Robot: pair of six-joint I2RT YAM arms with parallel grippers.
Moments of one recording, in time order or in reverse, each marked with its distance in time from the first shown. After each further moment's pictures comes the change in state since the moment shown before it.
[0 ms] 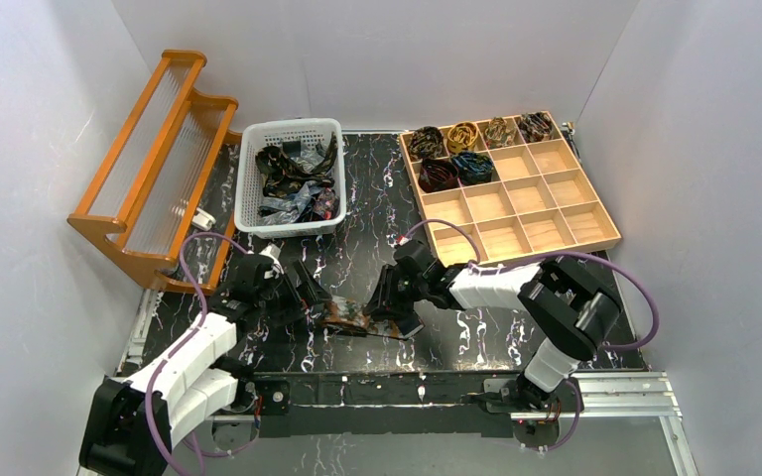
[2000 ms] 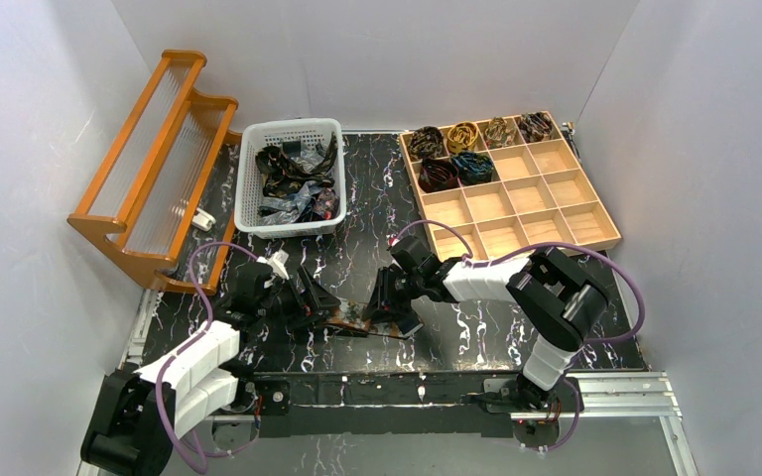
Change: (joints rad) left arm 0.000 0.032 -0.143 0.293 0.193 -0.068; right arm -0.031 0.079 0.057 -0.054 -0.145 -0.060
